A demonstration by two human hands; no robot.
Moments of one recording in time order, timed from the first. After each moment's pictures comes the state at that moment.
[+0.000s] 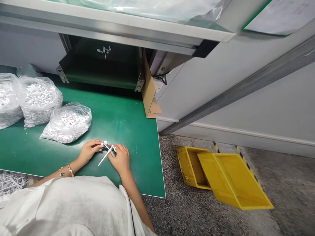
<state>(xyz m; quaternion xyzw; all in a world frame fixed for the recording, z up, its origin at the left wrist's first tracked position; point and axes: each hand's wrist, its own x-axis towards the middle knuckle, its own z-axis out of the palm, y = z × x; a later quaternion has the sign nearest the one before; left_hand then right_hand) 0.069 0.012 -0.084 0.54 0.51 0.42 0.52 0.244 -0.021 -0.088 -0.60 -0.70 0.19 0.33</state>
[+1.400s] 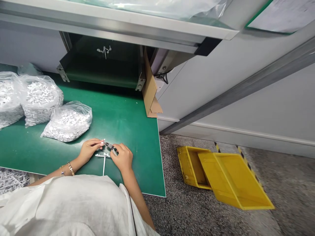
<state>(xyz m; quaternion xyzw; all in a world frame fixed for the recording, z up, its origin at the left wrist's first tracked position) 0.066 0.012 -0.086 0.56 0.51 0.43 0.49 0.249 -0.023 -0.088 -0.63 -0.68 0.14 0.34</state>
